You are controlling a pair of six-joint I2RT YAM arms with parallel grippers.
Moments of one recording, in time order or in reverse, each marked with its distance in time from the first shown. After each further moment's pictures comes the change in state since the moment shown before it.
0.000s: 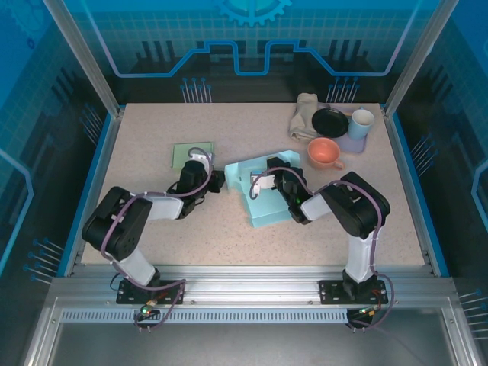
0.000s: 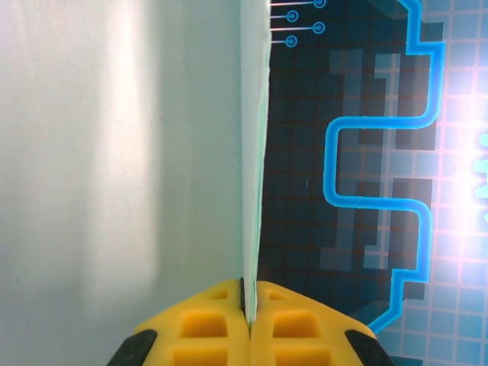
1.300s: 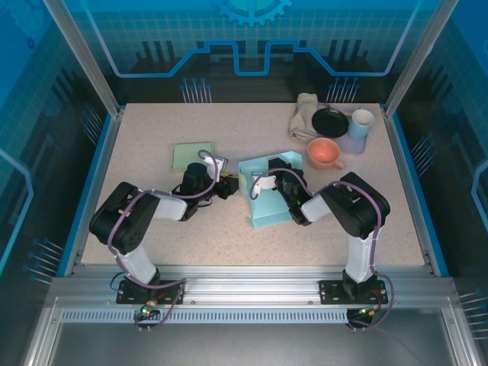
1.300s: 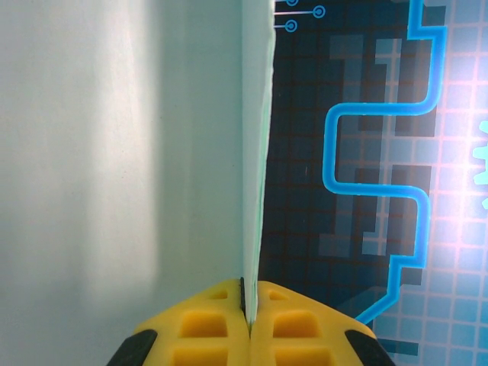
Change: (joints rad) left arm -0.030 0.056 -0.014 0.153 0.309 0.032; right arm 0.003 0.000 -0.015 0.019 0.038 0.001
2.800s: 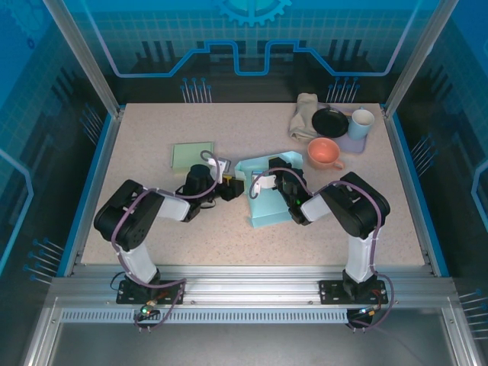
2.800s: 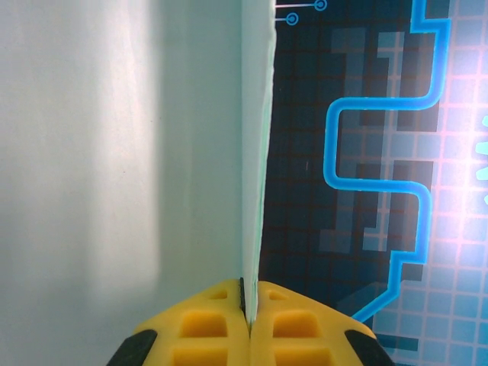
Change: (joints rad) left arm -0.022 0.042 0.010 0.035 0.037 -0.084; right arm 0.000 0.000 0.008 -0.010 0.016 0.000
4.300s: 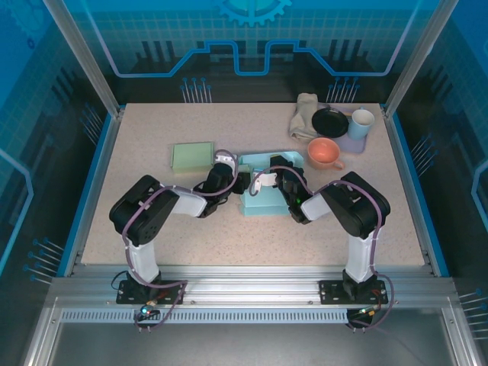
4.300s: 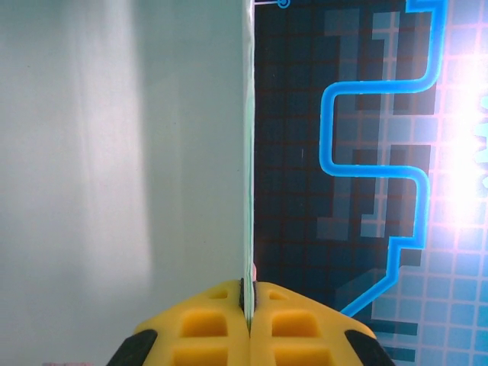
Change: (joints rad) left arm -0.136 0.098 0.167 -0.145 -0.501 -0.039; right arm -0.006 0.000 0.011 -0.002 0.021 0.022
